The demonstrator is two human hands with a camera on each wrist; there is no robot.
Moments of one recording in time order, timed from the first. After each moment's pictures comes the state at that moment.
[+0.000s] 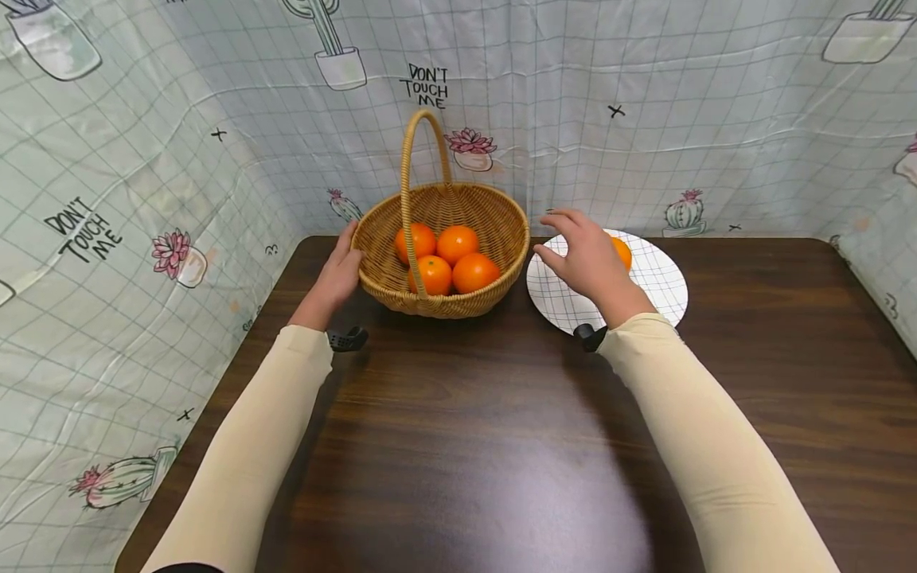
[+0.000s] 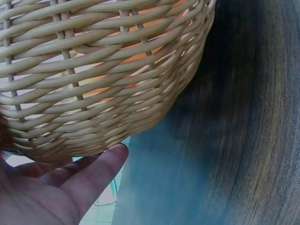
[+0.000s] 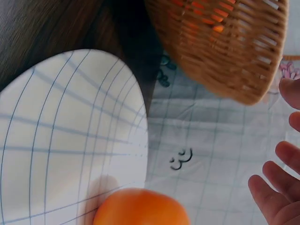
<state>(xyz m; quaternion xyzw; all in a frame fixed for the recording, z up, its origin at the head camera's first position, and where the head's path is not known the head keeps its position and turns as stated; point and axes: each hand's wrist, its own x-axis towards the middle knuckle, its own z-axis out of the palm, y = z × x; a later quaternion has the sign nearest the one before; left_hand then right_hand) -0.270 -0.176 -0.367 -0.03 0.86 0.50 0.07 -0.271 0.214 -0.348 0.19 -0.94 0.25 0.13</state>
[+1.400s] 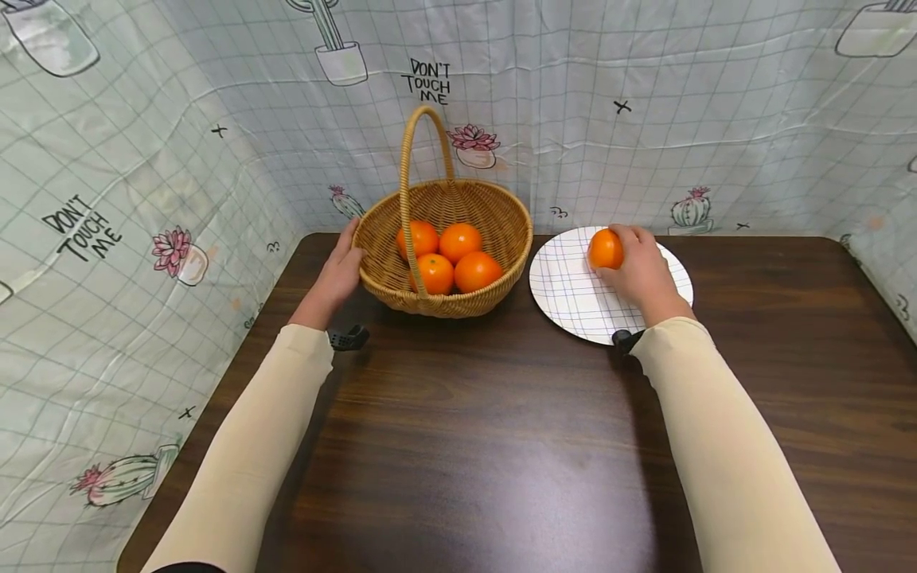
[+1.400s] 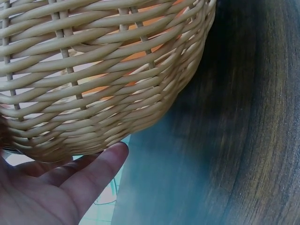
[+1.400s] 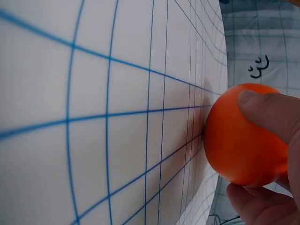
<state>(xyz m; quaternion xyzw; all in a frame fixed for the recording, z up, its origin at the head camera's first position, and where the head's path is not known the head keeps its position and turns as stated) -0.271 -0.176 -0.365 -0.04 0.86 0.50 0.08 -0.287 0.283 -0.396 0.03 -0.96 0.26 -0.01</state>
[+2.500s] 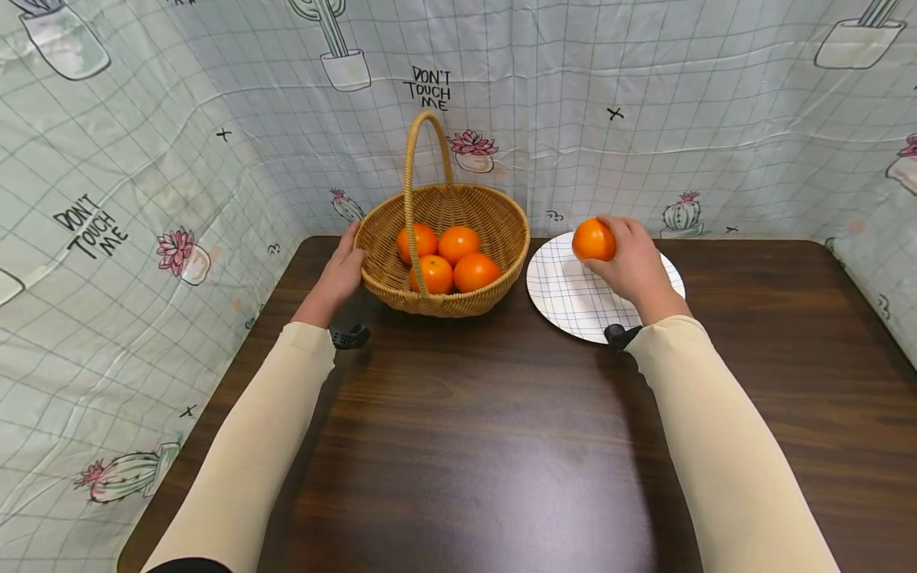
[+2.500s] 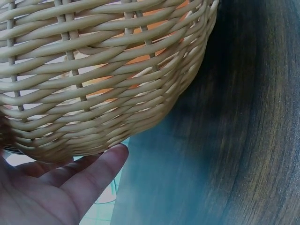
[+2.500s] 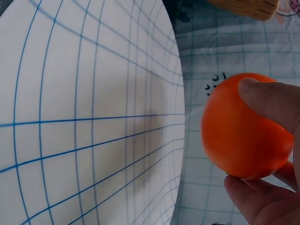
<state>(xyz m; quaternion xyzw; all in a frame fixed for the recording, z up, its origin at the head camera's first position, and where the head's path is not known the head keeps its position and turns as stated) -0.271 -0.177 -0.366 -0.02 0.87 0.50 0.07 -0.273 0.271 -0.365 0.06 -0.96 0.26 0.04</state>
